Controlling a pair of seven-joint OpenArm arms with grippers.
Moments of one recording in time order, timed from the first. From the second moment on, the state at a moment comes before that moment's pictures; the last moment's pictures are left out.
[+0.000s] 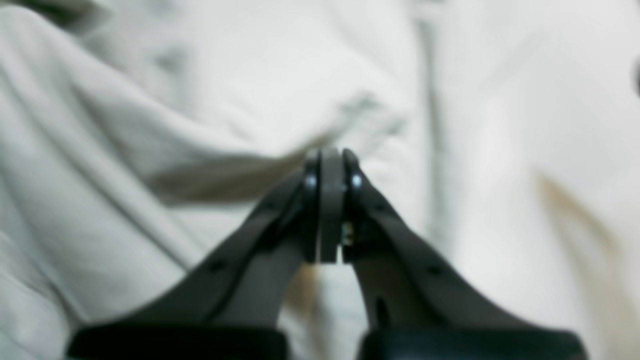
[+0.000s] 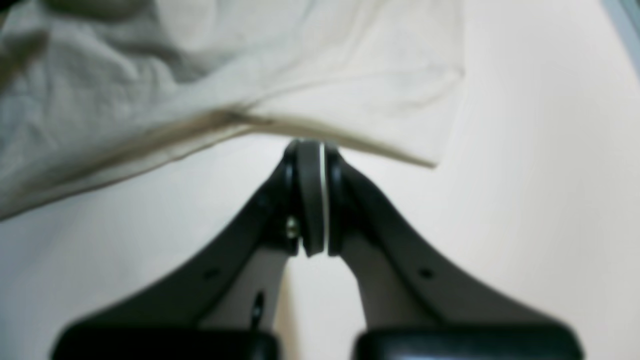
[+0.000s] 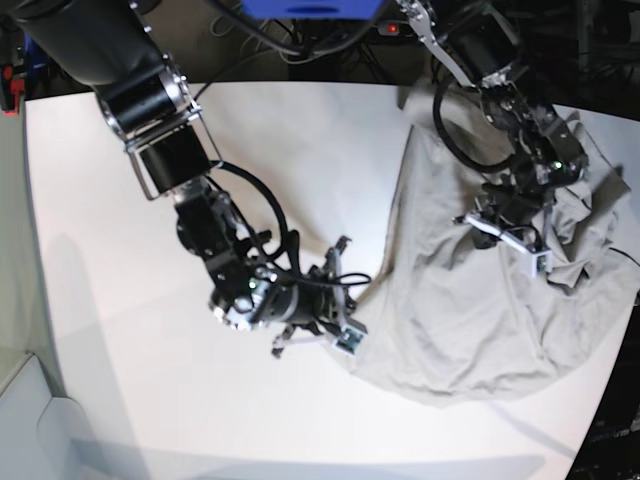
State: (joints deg) left arm -5.1 7.6 -36.9 88.1 -9.3 -31.3 51.8; right arm 26.9 1.4 -26.8 70.0 3.5 35.8 -41.1
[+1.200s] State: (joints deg) left arm 16.3 -4.6 -18.8 101.9 -9.1 -31.0 55.4; right arm 30.5 -5.0 -26.9 44.6 3.3 35.8 -22.9
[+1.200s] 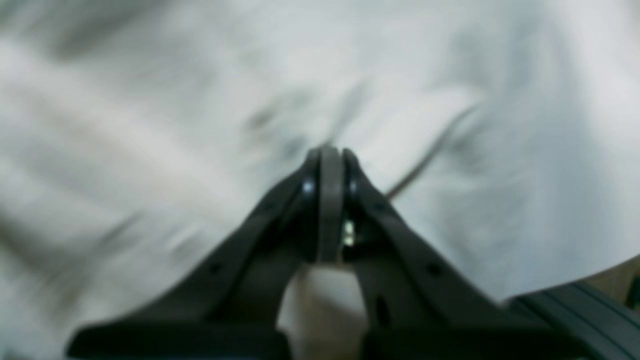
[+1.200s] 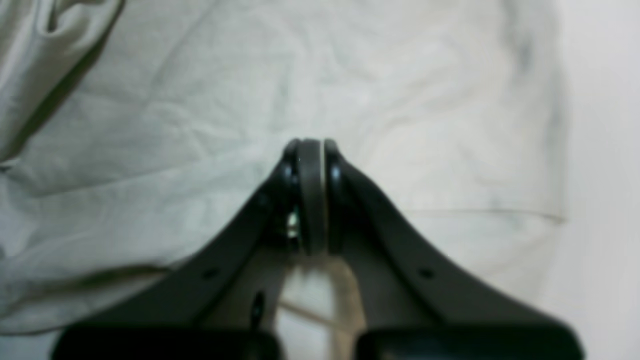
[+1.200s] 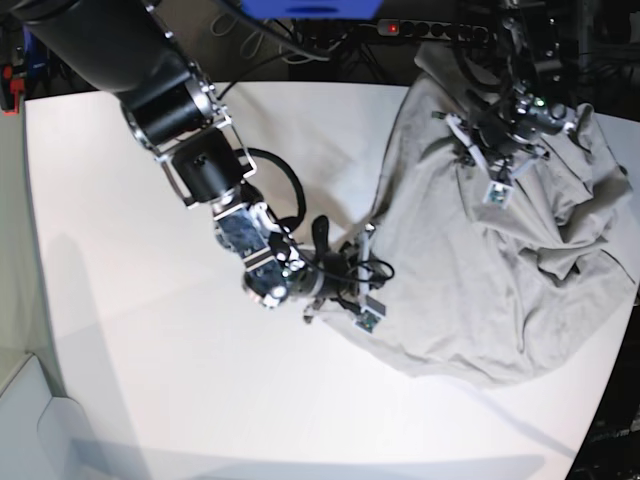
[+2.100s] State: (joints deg) left arm 15.3 -6.5 -45.2 102.1 -16.7 -31.0 61.9; right arm 31.2 14.2 -15.3 42.7 5.5 33.9 -25.7
